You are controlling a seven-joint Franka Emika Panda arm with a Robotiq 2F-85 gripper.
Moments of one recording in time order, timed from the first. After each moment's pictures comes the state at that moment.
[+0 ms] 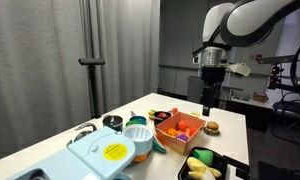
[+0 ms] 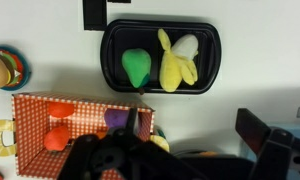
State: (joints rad) arm -0.04 -0.33 -0.12 -2.49 -0.03 2.12 -0.19
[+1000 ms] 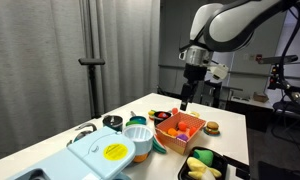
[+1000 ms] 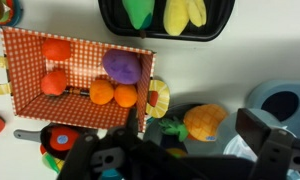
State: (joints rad) arm -0.03 -0.20 -0.08 -2.39 -0.02 2.32 -0.19
